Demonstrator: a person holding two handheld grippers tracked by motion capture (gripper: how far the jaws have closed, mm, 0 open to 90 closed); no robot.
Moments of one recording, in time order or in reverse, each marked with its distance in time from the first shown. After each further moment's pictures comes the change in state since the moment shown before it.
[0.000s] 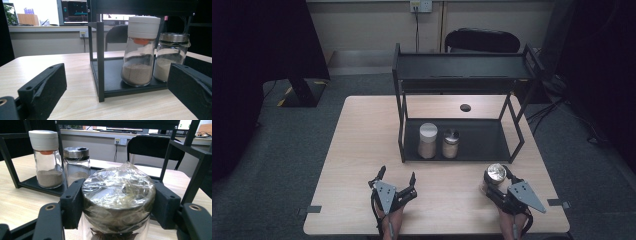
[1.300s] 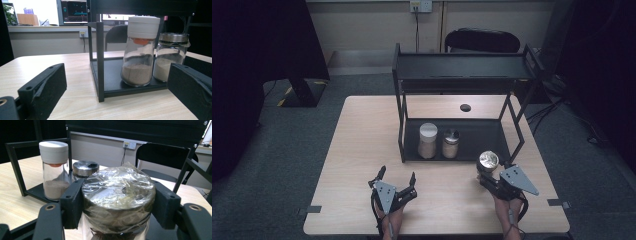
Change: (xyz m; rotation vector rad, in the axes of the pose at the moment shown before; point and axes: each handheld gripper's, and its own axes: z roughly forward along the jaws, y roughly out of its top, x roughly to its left) left arm 0.000 0.000 0.000 0.000 -0.002 0.000; right arm -0.003 0.035 0.028 -0.002 0.068 -0.064
